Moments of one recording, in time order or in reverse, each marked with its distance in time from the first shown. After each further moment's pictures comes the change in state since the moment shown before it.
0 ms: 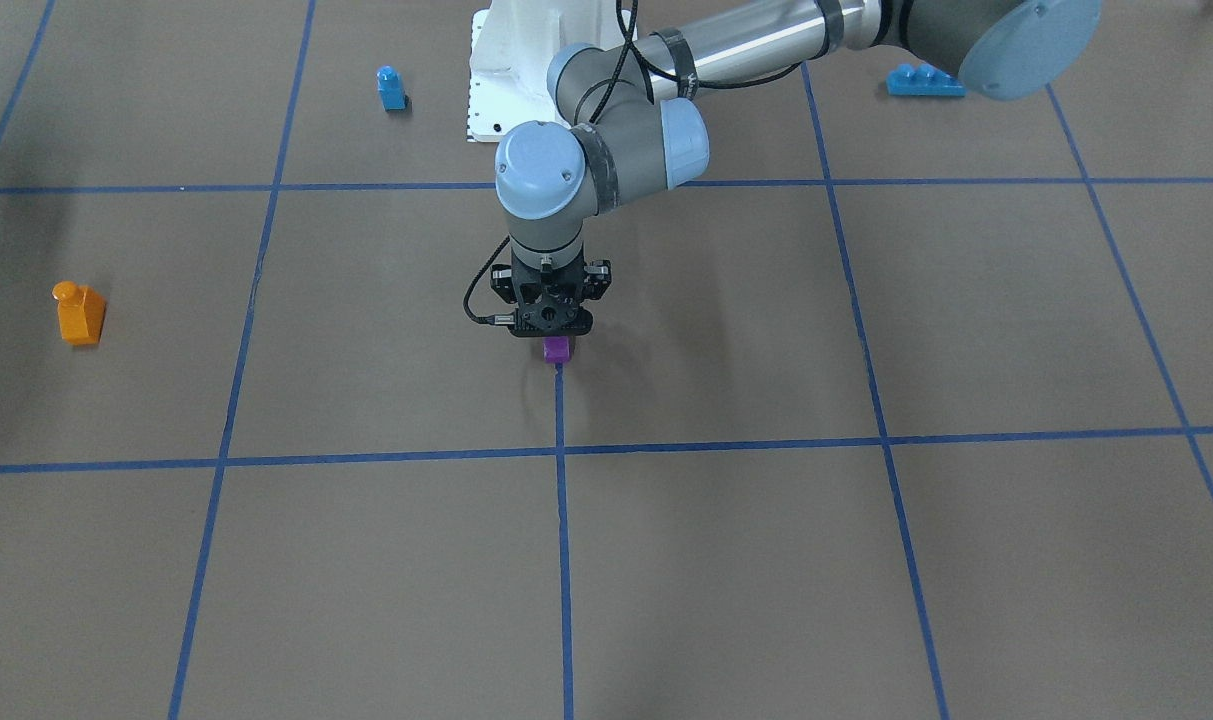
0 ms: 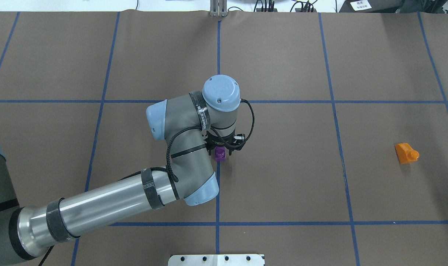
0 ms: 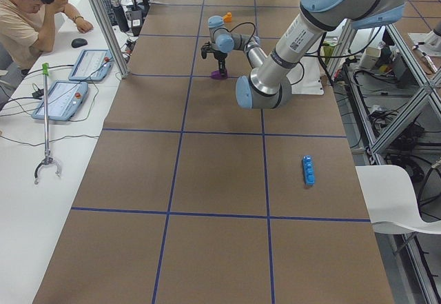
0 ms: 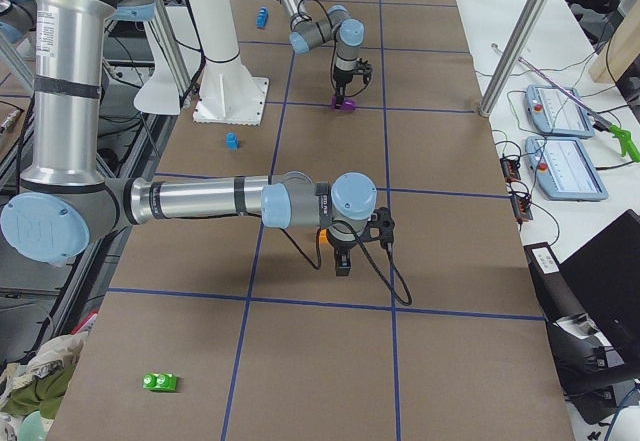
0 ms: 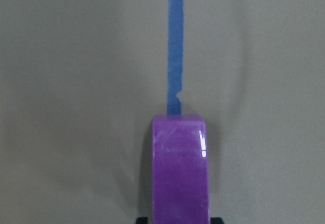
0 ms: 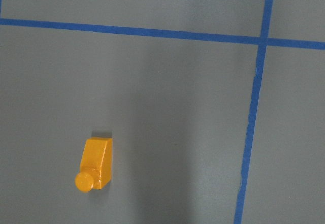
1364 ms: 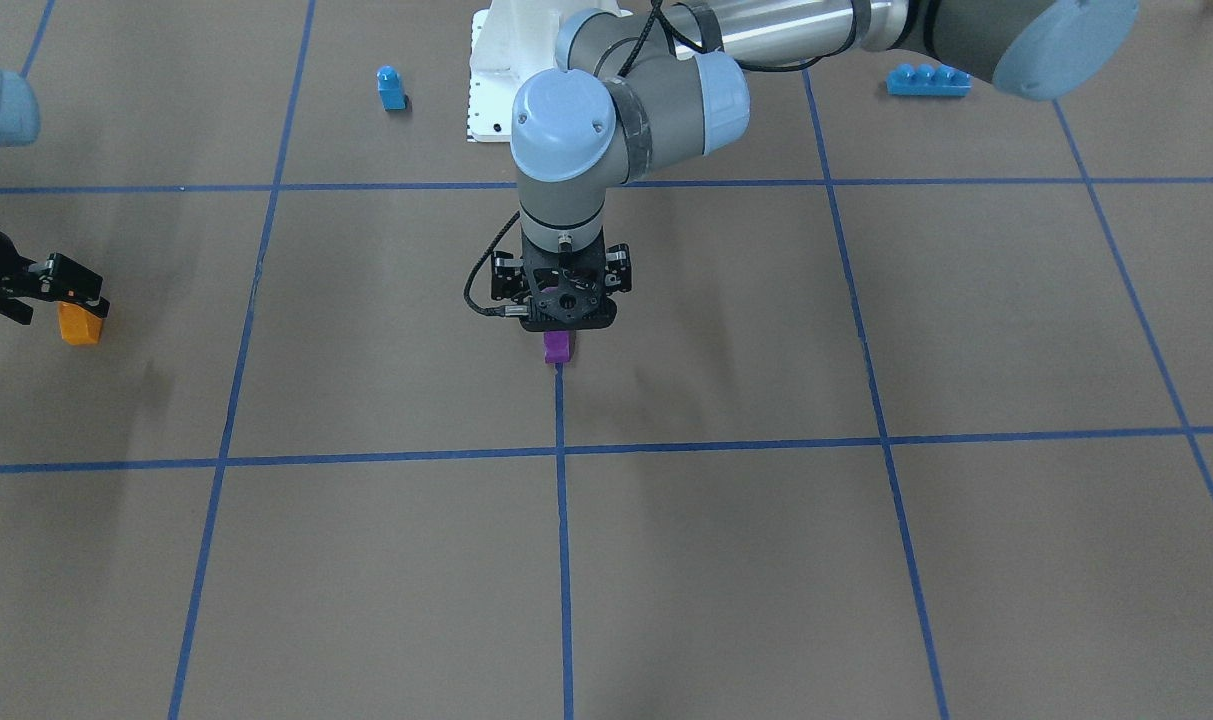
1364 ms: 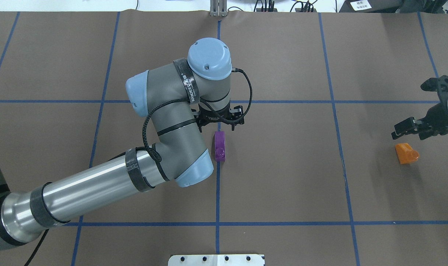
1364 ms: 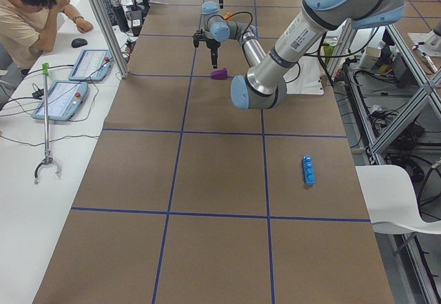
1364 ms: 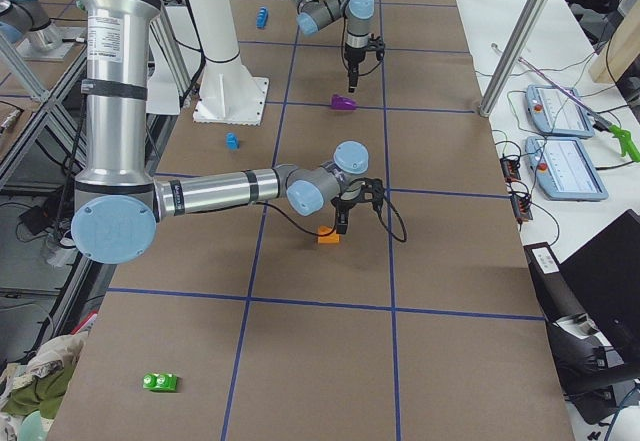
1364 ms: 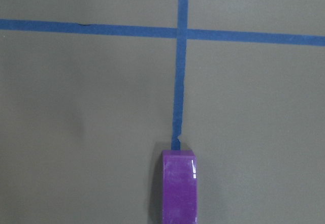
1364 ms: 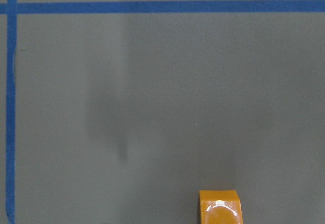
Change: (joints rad) left arm -0.079 0.002 -0.134 0.092 -0.002 -0.008; right arm -0.465 0.052 -0.067 0.480 -0.203 0.727
